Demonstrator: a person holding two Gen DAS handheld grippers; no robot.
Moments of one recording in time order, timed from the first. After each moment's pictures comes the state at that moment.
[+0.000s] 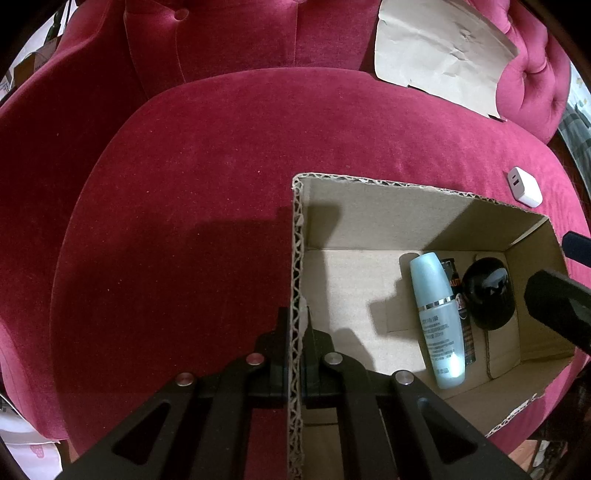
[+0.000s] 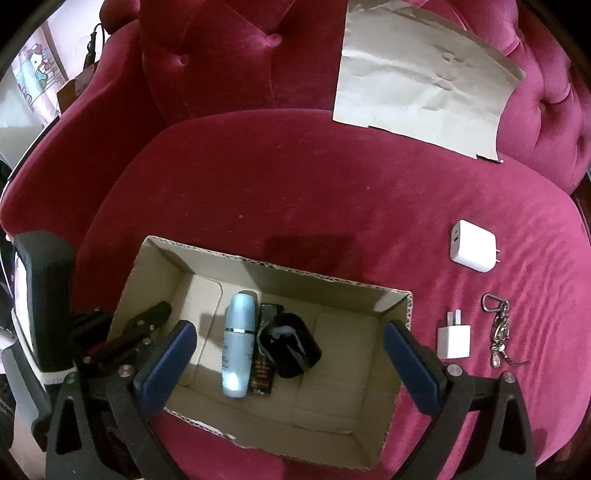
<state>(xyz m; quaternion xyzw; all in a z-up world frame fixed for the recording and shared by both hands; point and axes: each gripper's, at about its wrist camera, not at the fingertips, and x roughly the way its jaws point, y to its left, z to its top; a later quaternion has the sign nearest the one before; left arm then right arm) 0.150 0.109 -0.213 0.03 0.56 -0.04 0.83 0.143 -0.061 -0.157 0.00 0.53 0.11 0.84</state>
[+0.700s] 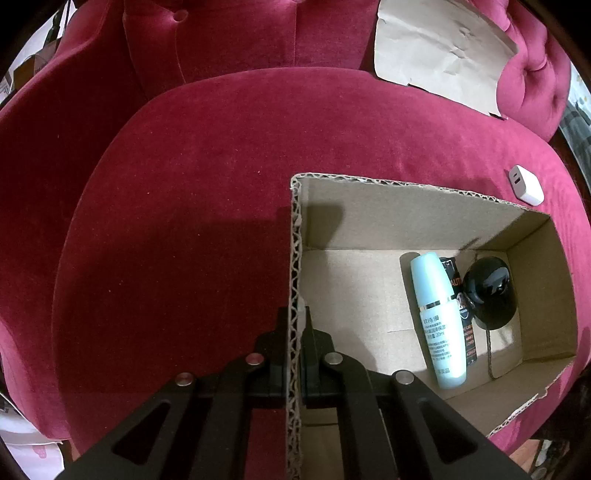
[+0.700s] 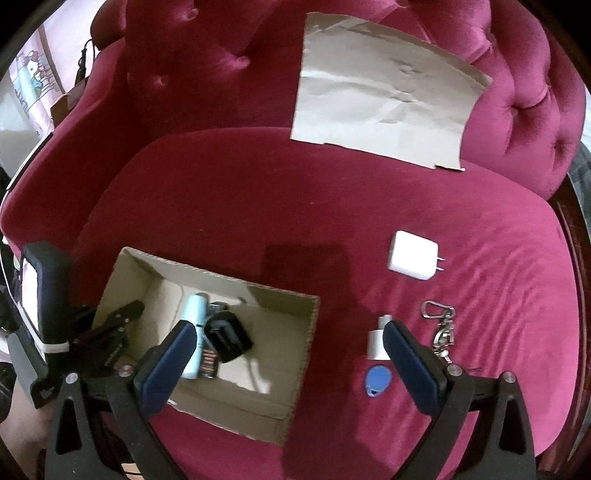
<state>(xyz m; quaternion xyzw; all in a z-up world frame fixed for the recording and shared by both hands) 0.150 0.109 -0.213 0.03 0.56 -0.04 0.83 0.139 -0.122 -0.127 -0.01 0.52 0.09 0.85</state>
